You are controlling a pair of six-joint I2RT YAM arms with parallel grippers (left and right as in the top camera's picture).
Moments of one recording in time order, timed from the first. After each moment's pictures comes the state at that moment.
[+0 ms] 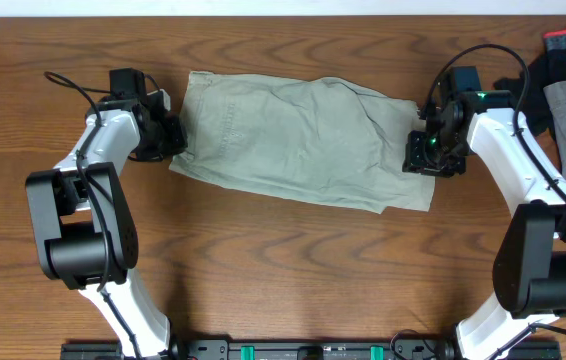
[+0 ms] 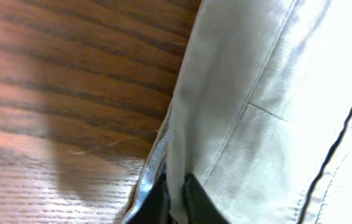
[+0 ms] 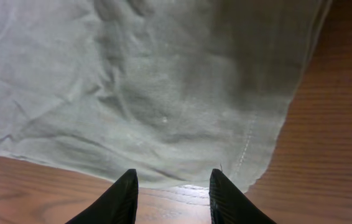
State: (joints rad) left arm 0.12 2.01 1.33 -0.63 0.26 -0.15; right arm 0.05 1.84 1.35 -1.01 -0.18 0.18
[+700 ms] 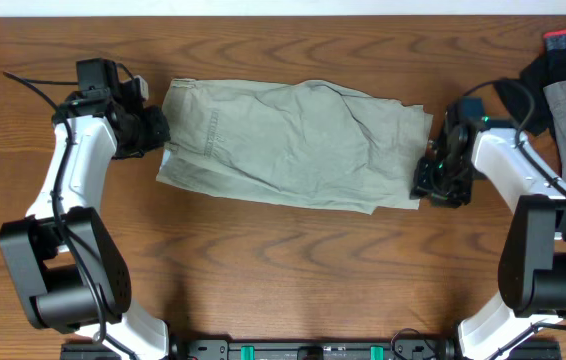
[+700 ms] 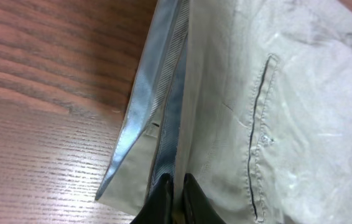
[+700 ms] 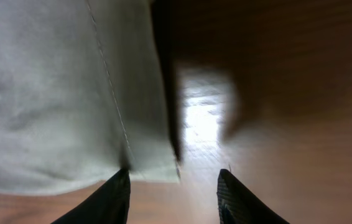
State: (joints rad) left arm 0.17 1.80 1.33 -0.75 0.28 -0.15; right arm -0.01 1.84 1.12 -0.89 -0.19 0.27
